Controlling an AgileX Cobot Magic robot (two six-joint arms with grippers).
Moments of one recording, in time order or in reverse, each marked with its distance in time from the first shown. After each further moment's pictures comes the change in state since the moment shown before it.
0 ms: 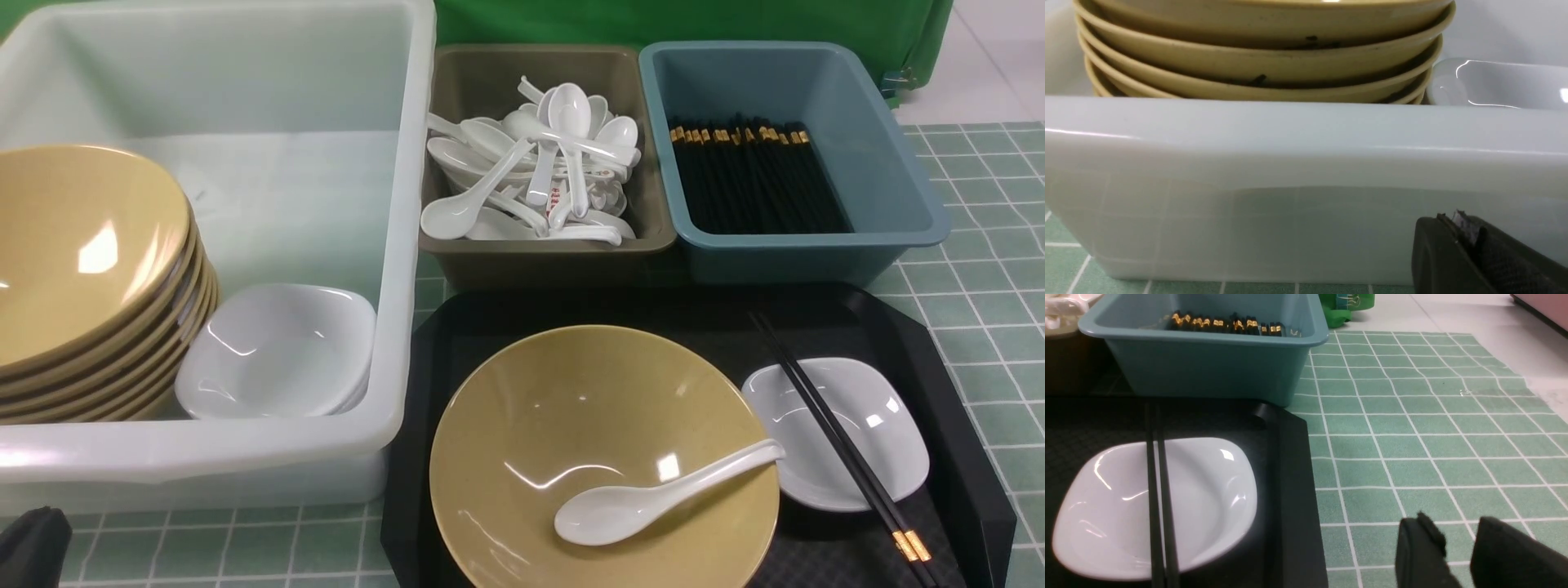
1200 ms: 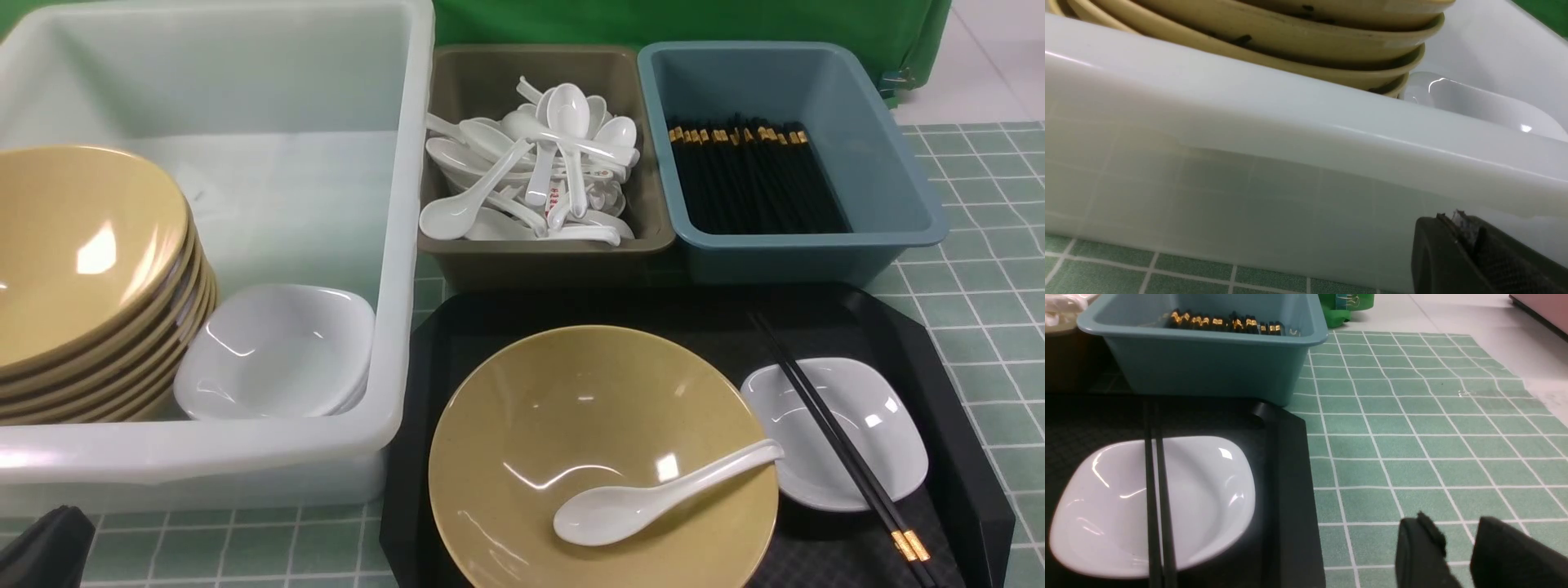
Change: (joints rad) right arm 0.000 0.000 0.000 0.000 0.001 -0.009; left arm 0.000 0.000 0.001 -0.168 0.000 -0.069
